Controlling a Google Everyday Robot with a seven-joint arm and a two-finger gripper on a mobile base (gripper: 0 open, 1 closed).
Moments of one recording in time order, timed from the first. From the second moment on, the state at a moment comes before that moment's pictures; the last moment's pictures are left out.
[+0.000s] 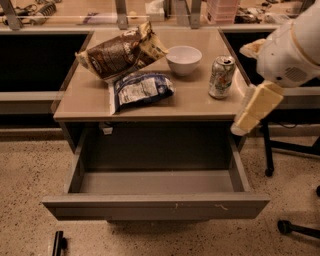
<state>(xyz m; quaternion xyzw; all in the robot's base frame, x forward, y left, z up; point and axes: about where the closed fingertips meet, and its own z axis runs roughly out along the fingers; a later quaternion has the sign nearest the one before) 0.495 -0.172 0.954 -0.61 0.74 0.02 0.28</state>
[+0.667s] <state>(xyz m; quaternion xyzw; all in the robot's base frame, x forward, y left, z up) 0.543 -0.135 0.921 -0.61 0.72 0.07 0.31</state>
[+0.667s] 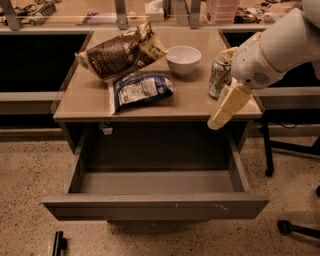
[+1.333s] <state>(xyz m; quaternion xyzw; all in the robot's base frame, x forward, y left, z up) 0.559 -0.110 0.895 -0.61 0.71 0.11 0.34</state>
